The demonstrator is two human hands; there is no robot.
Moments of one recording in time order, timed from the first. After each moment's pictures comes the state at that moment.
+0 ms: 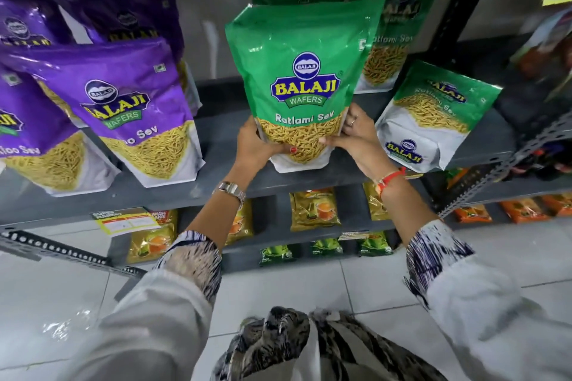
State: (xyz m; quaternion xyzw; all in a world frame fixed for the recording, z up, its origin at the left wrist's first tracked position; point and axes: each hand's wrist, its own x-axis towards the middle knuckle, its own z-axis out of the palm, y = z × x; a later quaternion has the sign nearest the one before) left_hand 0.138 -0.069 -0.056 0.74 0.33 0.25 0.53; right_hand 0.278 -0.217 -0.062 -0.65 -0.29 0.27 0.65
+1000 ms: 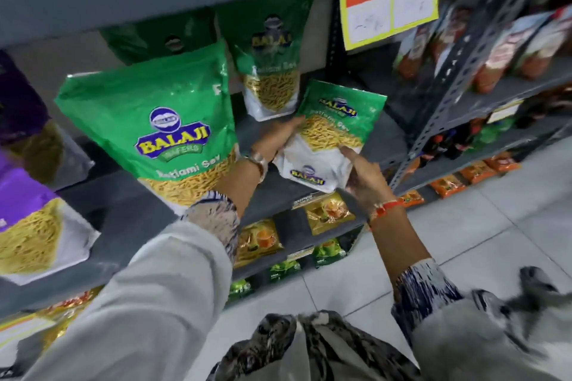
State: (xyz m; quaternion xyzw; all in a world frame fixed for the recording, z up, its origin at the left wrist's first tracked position) left_hand 0.349 -0.179 -0.028 0.73 0.29 -0.01 0.62; right_hand 0.378 -0.349 -0.091 -0.62 0.15 0.26 0.73
